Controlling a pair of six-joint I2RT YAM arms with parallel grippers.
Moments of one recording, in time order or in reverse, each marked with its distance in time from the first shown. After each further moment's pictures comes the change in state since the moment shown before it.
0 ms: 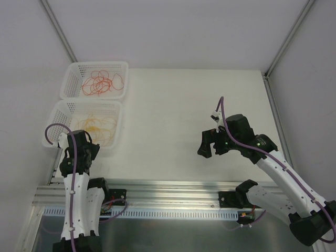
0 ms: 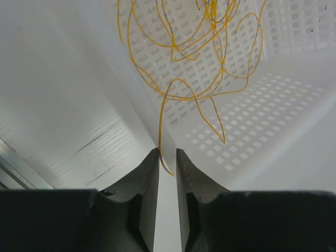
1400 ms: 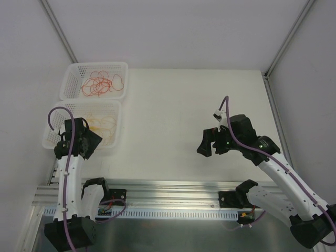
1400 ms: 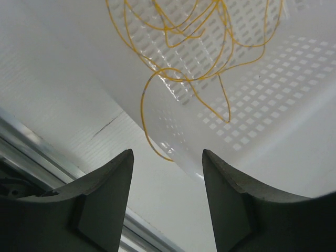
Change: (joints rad) left arm 0.000 0.237 0.224 -0.113 0.056 0.171; right arm 0.000 -0.035 0.001 0.023 -0.009 0.061
